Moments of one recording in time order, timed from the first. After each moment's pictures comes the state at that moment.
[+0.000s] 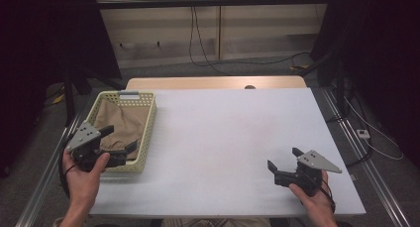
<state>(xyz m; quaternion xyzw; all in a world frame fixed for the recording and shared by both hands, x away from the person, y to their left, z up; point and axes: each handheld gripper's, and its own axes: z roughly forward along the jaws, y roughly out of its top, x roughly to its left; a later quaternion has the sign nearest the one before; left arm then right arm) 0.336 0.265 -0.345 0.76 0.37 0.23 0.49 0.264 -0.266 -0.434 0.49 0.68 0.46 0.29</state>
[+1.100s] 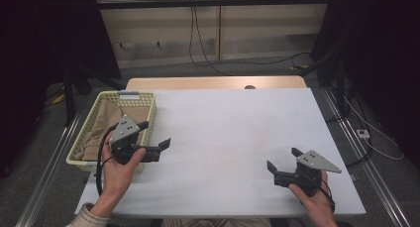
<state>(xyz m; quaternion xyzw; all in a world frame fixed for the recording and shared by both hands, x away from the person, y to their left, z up) 0.351 0.191 -0.351 0.78 0.33 0.19 0.50 0.264 -0.265 -0.435 0.48 0.69 0.46 0.29</state>
